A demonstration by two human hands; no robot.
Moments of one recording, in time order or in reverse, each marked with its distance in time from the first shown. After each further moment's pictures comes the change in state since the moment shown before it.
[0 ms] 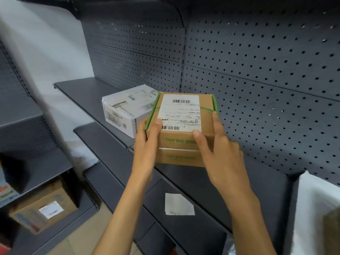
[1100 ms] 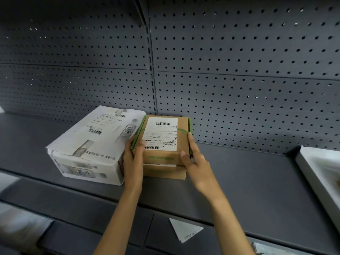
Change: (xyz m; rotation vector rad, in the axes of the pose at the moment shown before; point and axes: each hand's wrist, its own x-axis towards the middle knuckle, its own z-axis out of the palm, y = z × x) left_hand 0.185 -0.109 -0.030 0.122 -0.248 -0.093; right_hand 0.105 0.010 0.150 0.459 0.146 0.368
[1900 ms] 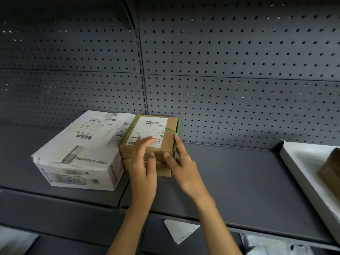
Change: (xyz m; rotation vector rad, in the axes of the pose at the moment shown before) left_hand -0.032 0.003 0.015 0.138 -0.135 0.532; right_hand 0.001 0.003 0.023 0.006 0.008 -0.066
